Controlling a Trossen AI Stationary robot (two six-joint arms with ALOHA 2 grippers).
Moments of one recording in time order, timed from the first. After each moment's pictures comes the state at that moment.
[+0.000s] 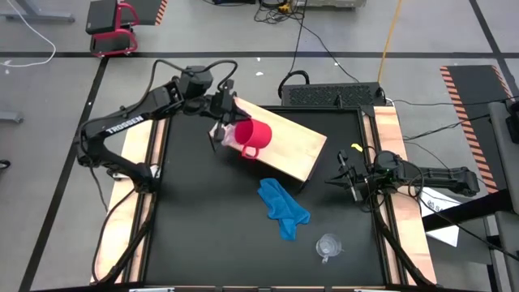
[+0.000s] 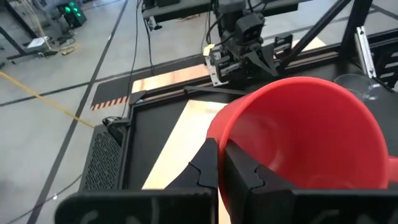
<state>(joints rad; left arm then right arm) 0.46 1.40 1.49 -0.55 0.46 0.45 -0.11 0.14 0.02 0.13 -0.34 0.04</state>
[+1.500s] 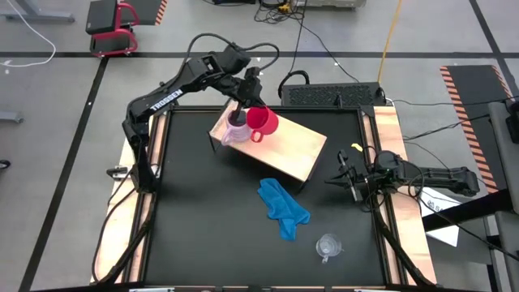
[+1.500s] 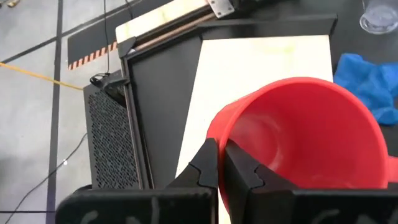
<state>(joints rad) 0.54 1.88 2.14 -1.06 0.44 0.78 -0.11 0.14 0.02 0.14 -0.34 0.04</state>
